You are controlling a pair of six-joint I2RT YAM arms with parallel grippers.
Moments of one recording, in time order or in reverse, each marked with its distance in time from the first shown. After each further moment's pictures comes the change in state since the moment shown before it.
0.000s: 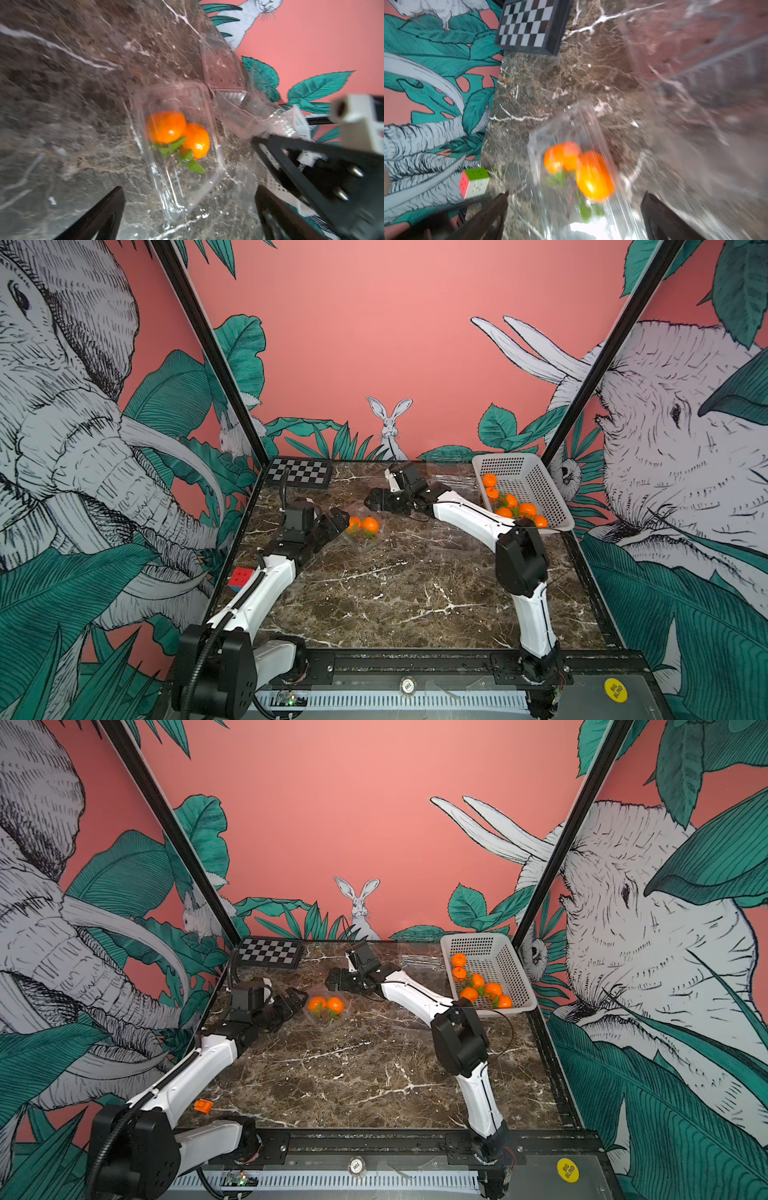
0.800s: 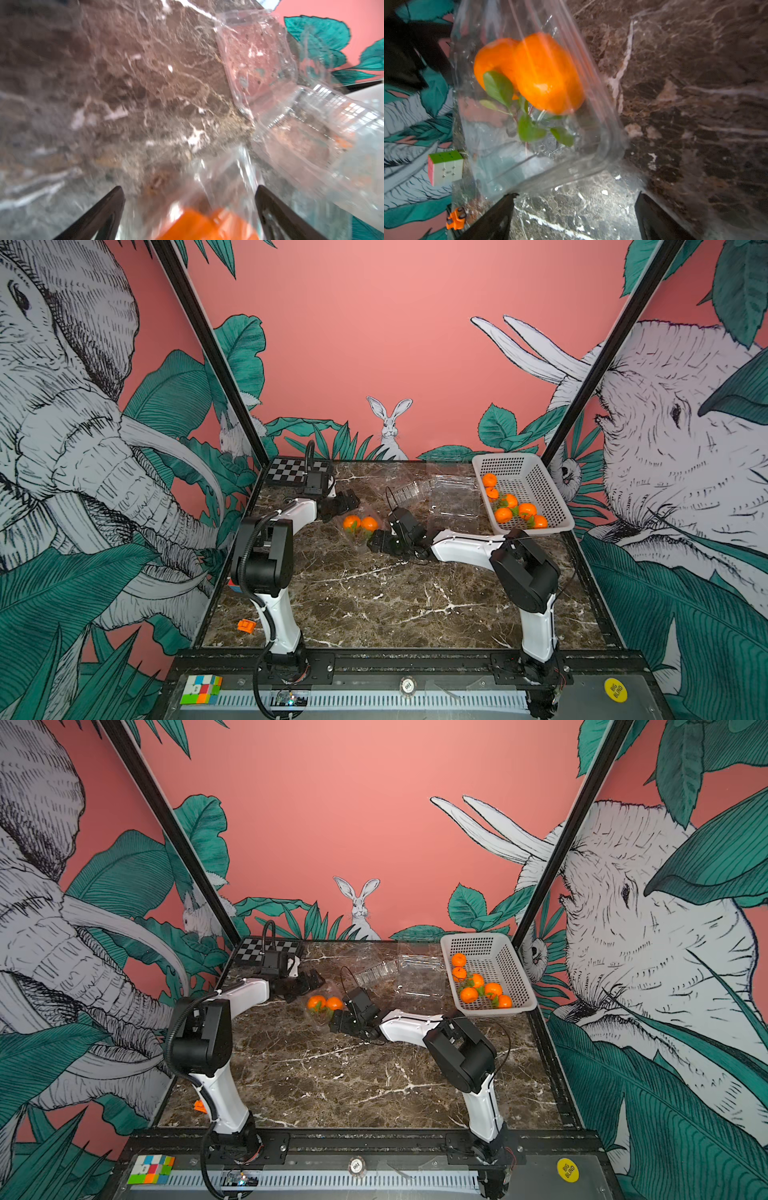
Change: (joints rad) left arm 0.013 0.600 0.363 0.070 0.138 0.251; right arm 0.135 -0.033 -0.442 0.351 0.074 0.257
